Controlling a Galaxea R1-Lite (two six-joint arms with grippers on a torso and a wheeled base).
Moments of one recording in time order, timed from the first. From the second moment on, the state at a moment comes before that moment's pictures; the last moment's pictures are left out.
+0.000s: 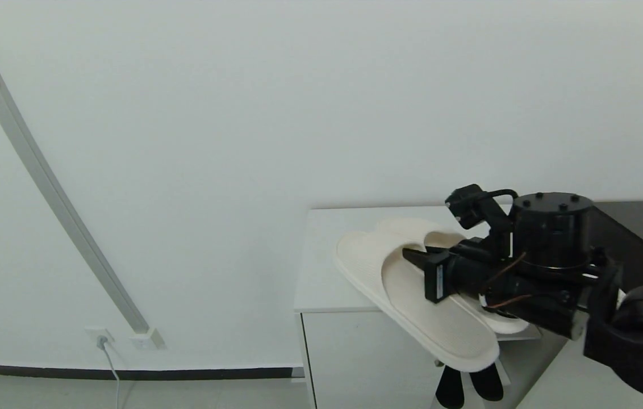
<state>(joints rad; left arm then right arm) 0.00 0.00 0.00 0.00 -0.02 -0.07 0.68 1.71 -0.78 -0.72 -0.01 0.08</state>
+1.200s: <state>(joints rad) 0.00 0.00 0.00 0.00 -0.02 -0.07 0.73 1.49 -0.68 -0.50 0.05 0.08</state>
